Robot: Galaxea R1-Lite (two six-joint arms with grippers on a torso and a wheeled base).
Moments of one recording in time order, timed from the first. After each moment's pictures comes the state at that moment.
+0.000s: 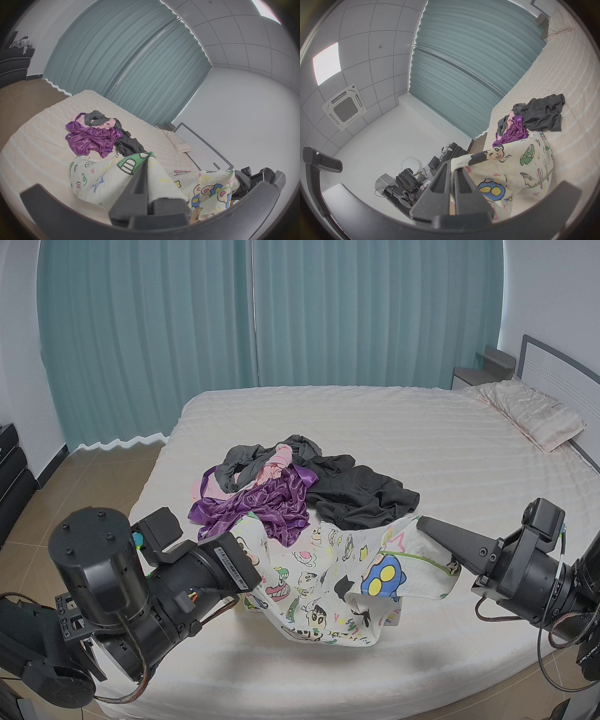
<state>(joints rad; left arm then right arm) -0.83 1.58 -0.49 -0.99 0.36 -0.66 0.78 1.44 -0.32 -1.27 0.10 0.86</state>
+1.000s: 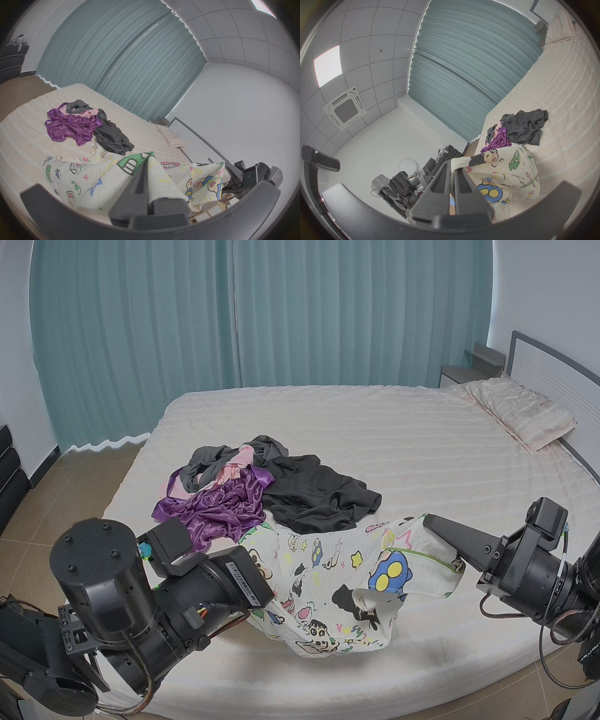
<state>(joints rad) -0.88 1.58 -0.49 -0.99 0.36 -0.66 0.75 1.43 -0.31 -1.26 0.10 0.84</state>
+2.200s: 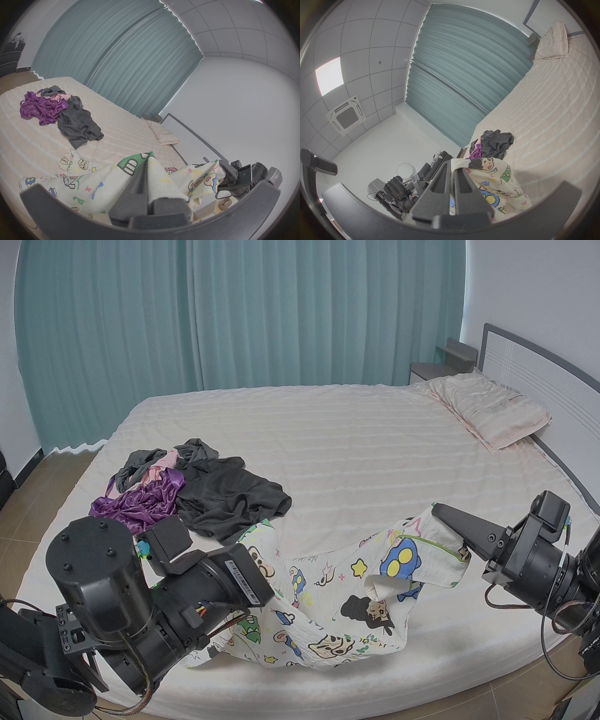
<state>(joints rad) -0.89 1.57 -0.49 -0.99 0.36 -0.66 0.70 1.43 -0.31 -1.26 0.10 0.84</state>
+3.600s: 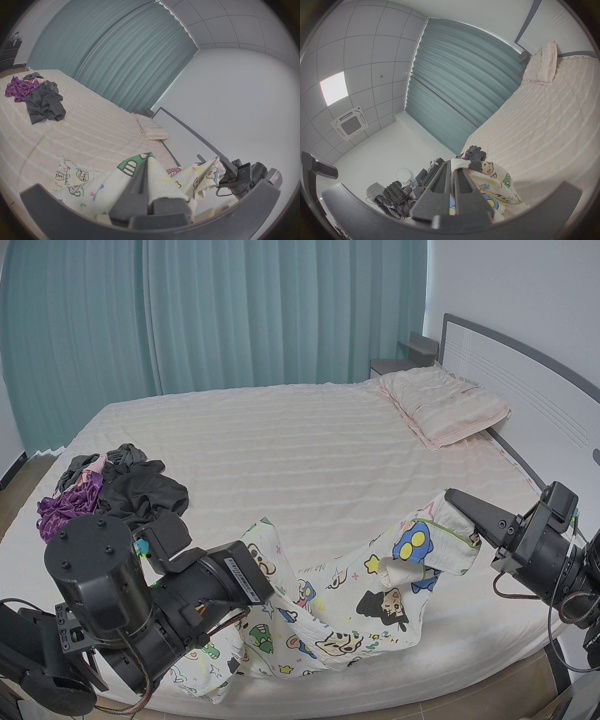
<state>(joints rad) -0.89 1.57 -0.50 -0.99 0.36 -0.65 0.66 1.41 -0.32 -1.27 0.10 0.83</state>
